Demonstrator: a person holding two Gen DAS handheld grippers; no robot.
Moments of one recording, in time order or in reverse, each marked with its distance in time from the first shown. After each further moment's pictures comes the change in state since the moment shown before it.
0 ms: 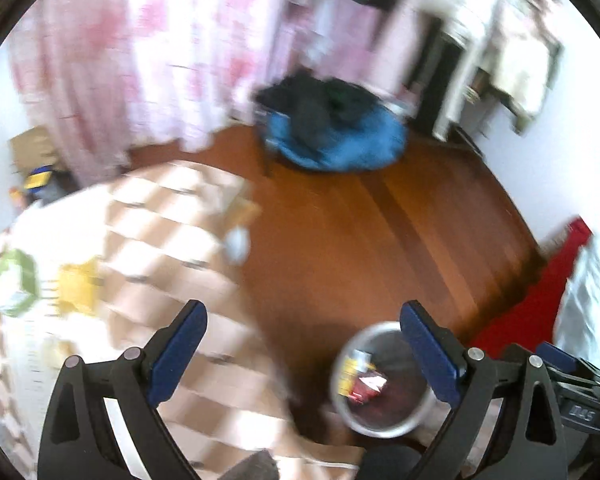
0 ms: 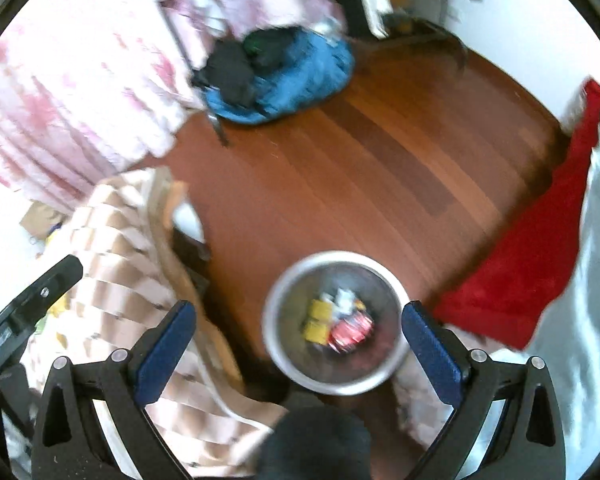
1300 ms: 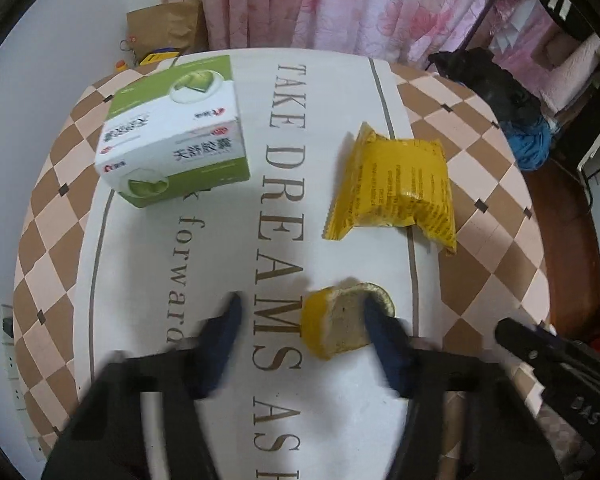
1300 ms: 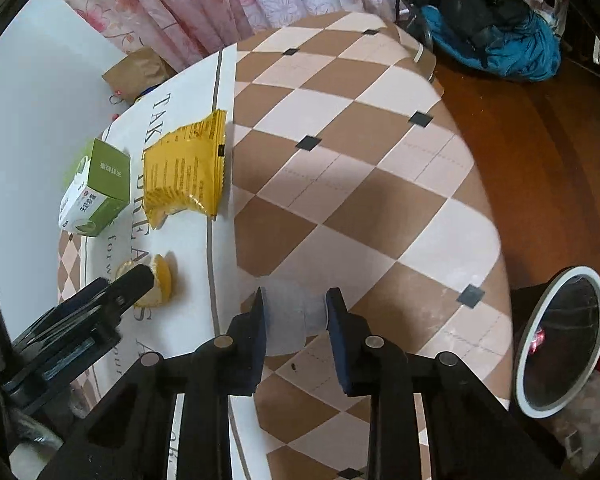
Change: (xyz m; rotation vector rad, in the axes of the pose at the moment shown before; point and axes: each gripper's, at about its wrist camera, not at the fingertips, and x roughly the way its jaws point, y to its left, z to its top) left arm 0.056 0.263 -0.102 -0.268 0.182 0.221; right arm 0.167 0.346 -0.102 -0.365 0.249 0.232
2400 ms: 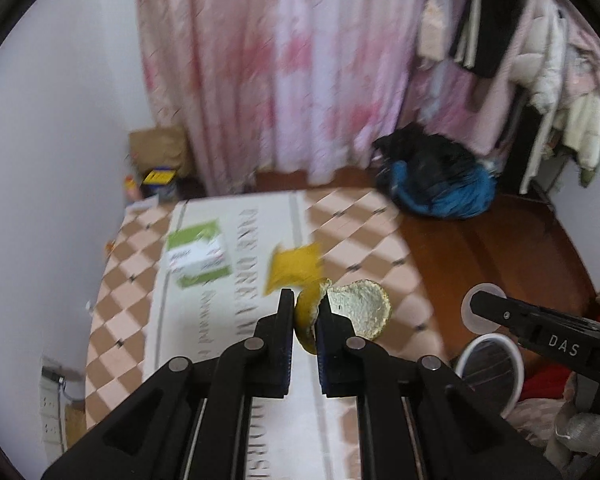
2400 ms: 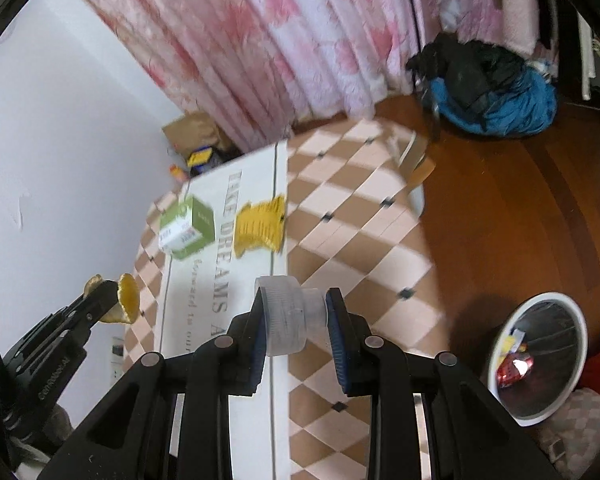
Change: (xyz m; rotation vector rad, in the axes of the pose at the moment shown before) left arm -0.201 -0.074 -0.036 0.137 -0.376 -0.033; right arm -0.176 -0.026 -0.040 -0.044 -0.254 0.136
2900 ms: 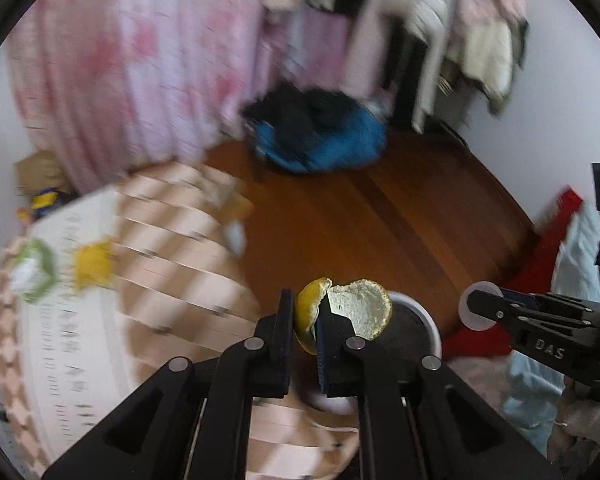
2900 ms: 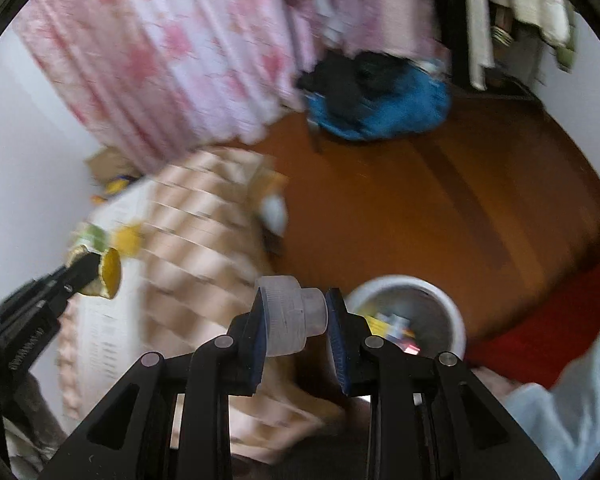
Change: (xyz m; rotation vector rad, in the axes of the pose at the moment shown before) left arm 0.055 -0.217 -0.036 0.214 0.153 -0.296; right arm -0.117 -0.190 -0.032 0.105 -0.024 -0.285
